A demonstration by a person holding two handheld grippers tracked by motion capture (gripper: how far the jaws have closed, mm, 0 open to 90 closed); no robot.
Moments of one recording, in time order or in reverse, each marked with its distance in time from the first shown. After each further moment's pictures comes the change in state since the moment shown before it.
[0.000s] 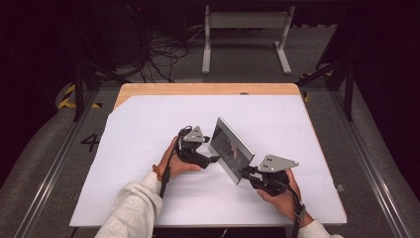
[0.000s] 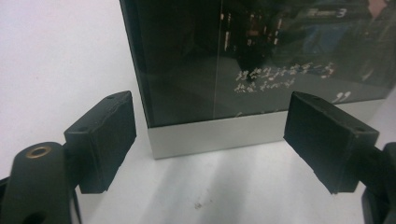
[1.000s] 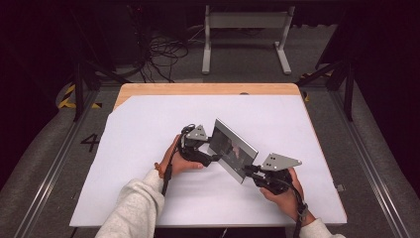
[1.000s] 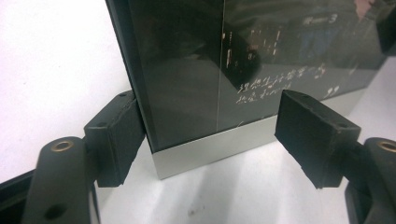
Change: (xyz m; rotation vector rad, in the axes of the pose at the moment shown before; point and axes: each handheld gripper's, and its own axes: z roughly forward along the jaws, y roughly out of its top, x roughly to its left) left arm -0.003 0.006 -0.002 0.030 -0.015 0.002; right arm -0.007 -0.002 -0.004 0.007 -0.026 0.009
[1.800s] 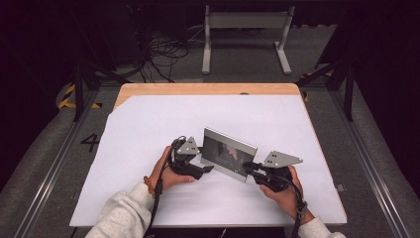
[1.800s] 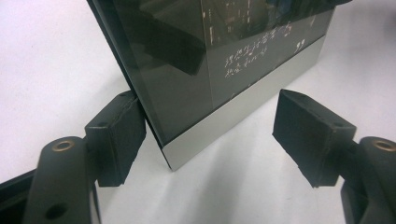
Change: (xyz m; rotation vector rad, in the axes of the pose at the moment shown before) left arm -0.032 -0.022 -0.027 0.023 0.059 -0.001; right arm -0.006 -0.001 0.003 -0.014 -0.014 0.039
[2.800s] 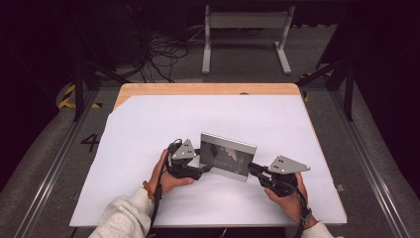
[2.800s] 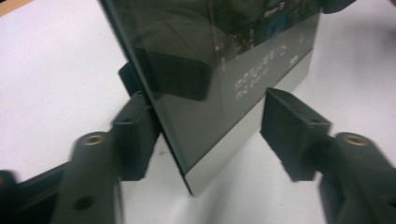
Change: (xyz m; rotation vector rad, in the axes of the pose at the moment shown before) left arm -0.004 -0.006 -0.008 -0.087 0.038 0.019; right arm 0.003 -0.011 -0.013 -0.048 -0.056 -0.007
